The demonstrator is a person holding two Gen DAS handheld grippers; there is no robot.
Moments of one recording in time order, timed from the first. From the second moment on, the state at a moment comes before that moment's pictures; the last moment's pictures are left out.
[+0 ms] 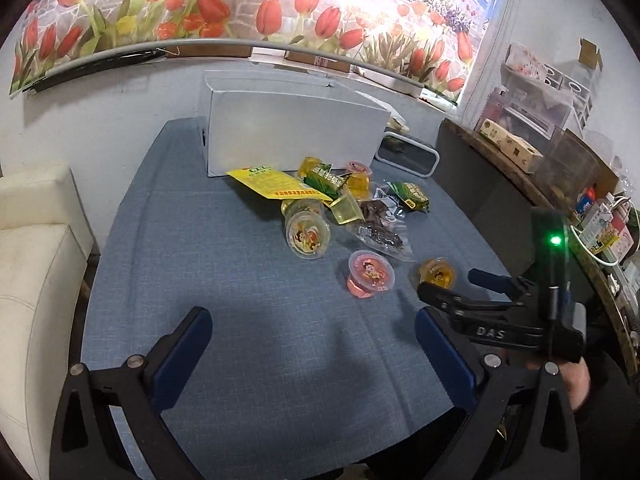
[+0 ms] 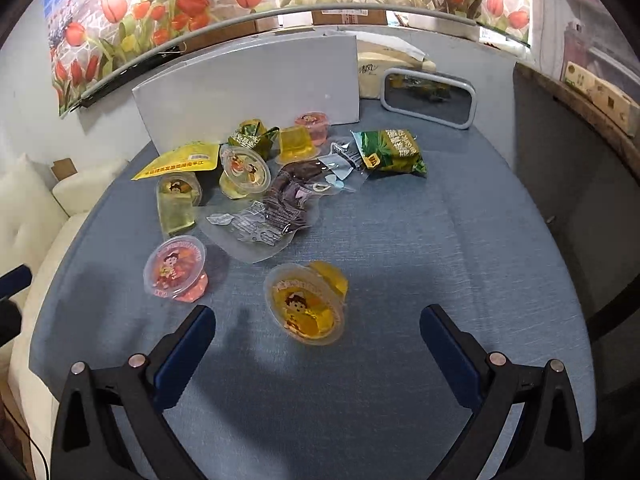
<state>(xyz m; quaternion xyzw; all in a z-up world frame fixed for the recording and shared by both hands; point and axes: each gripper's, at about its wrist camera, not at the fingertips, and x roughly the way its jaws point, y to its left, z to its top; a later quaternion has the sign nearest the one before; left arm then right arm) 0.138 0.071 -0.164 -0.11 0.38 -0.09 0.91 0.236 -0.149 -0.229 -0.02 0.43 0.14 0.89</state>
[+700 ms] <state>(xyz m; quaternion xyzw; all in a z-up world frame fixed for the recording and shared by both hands) 0.181 0.043 -0.188 -0.07 0.43 -0.09 0.90 0.237 -0.149 -0.222 -0.02 0.42 0.16 0.89</state>
